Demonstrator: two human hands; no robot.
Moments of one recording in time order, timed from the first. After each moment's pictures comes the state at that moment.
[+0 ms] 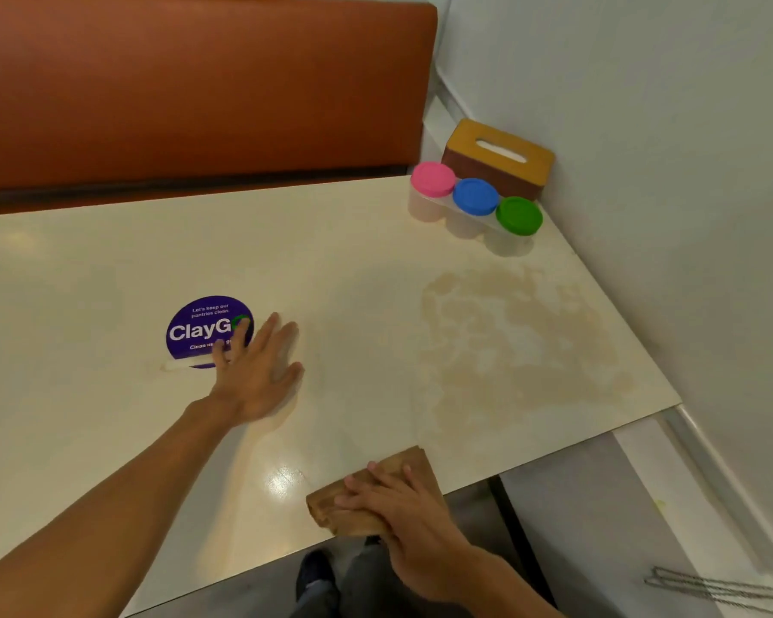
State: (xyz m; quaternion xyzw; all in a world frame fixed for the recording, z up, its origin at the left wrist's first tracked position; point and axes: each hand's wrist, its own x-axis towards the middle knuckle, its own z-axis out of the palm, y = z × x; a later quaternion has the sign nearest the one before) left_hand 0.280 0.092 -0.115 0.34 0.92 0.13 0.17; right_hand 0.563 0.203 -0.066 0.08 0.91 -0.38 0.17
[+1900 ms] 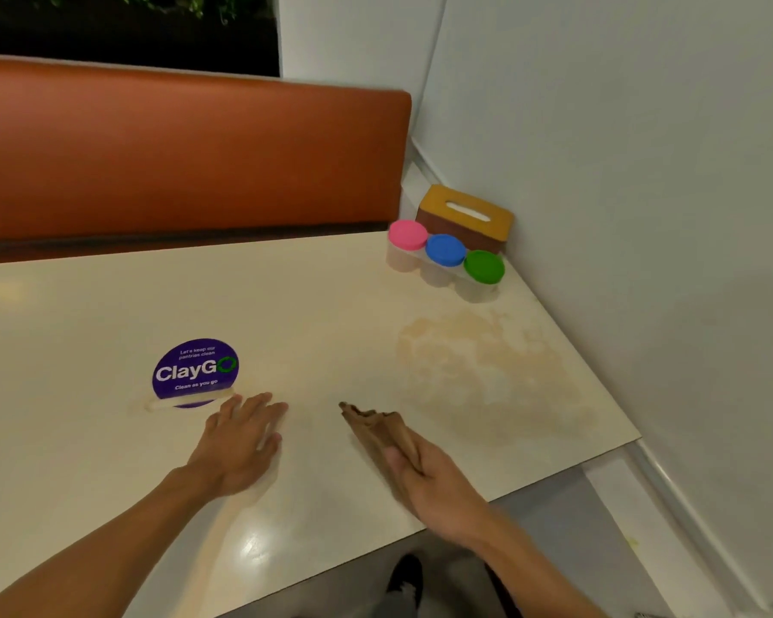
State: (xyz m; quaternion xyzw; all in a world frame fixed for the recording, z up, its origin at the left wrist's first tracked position) left_hand 0.320 0.059 -0.107 0.39 0.89 0.09 0.19; right_hand 0.544 0.245 -0.006 0.23 0.82 -0.51 0.04
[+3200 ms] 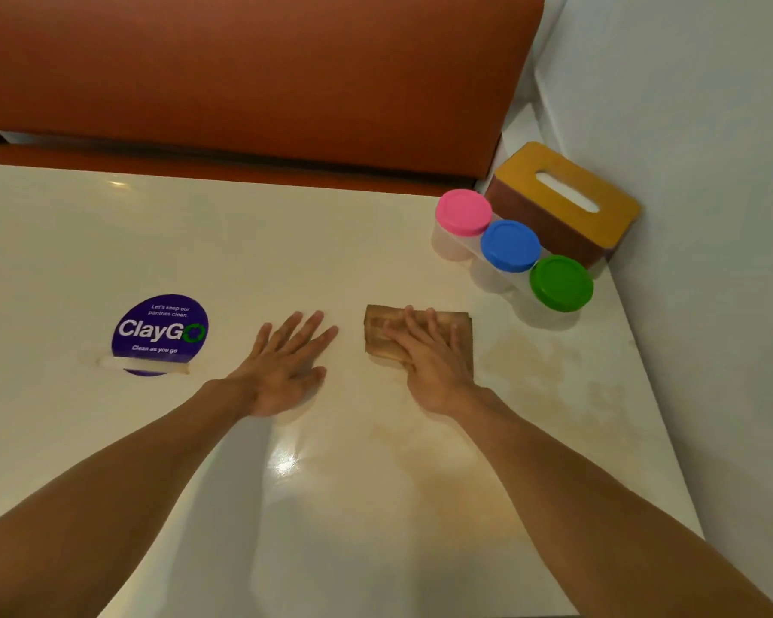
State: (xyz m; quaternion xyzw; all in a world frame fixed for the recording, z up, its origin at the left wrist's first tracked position) left_hand 0.275 0.212 -0.118 0.36 0.89 0.10 0.26; right_hand 0.367 0.460 -0.102 0.05 0.98 -0.16 0.14
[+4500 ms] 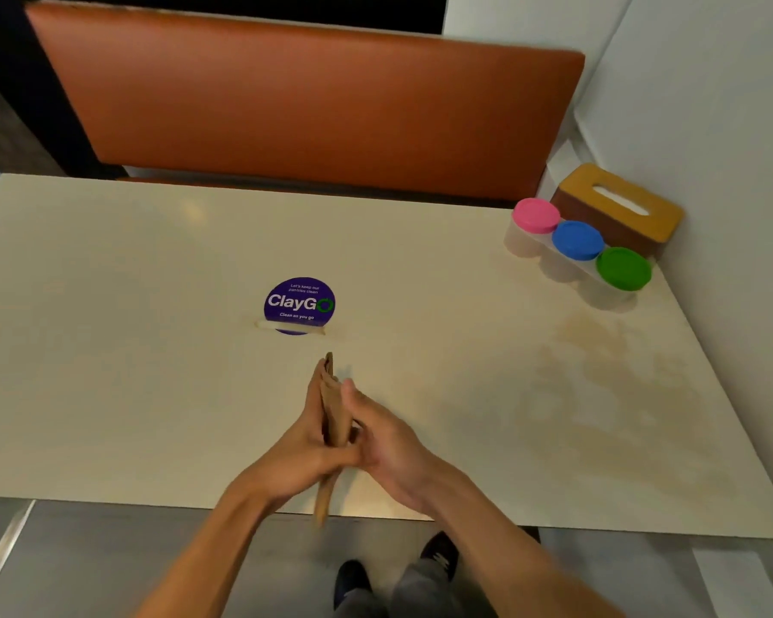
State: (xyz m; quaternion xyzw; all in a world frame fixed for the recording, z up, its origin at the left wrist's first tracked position) left_hand 0.434 0.061 -0.021 0.11 0.71 0.60 0.37; right_hand 0.474 0.194 0.006 0.11 0.58 -0.77 0.26
